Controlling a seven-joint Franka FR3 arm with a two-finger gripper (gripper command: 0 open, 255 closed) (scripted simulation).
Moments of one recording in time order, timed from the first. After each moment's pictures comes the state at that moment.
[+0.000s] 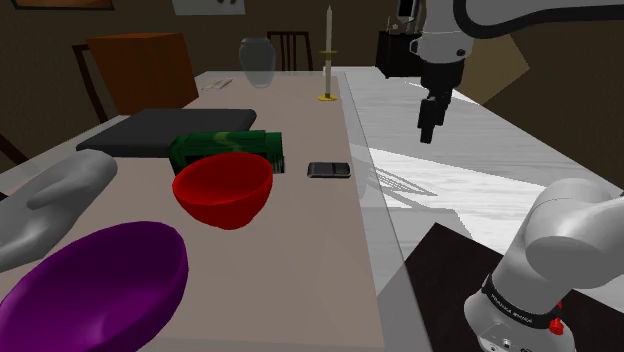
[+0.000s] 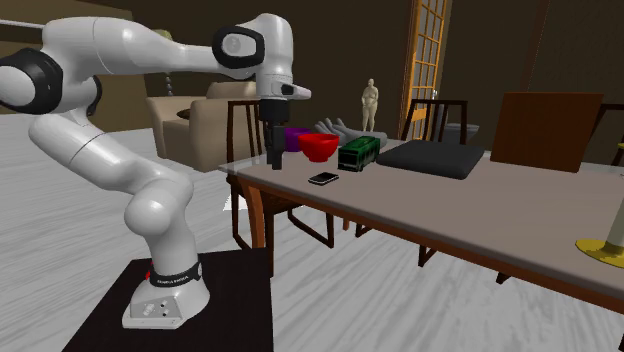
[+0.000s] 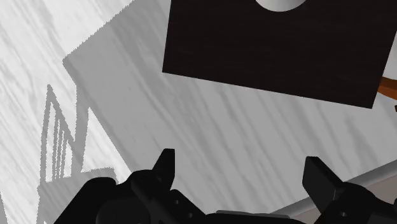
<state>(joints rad) 0.00 -0.82 0.01 -2.41 -0.12 1.53 -0.13</state>
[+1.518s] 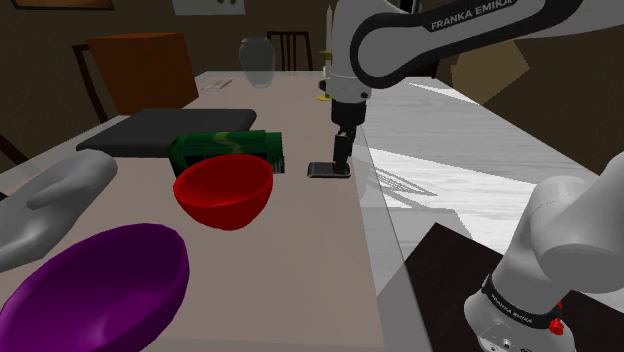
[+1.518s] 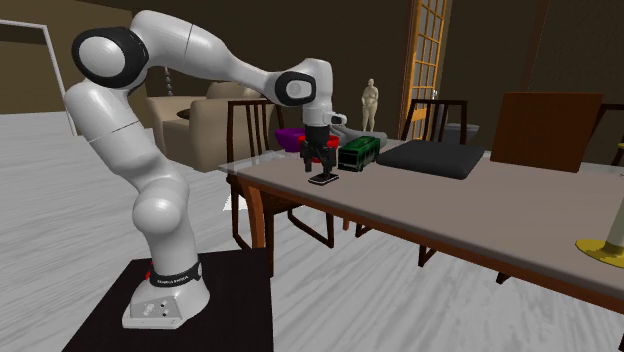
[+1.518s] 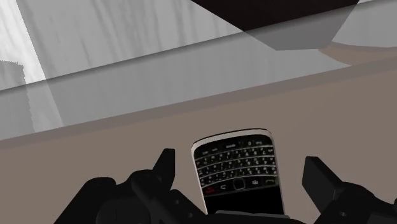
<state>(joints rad) 0.17 -0.39 0.07 -2.30 0.04 1.93 -0.26</state>
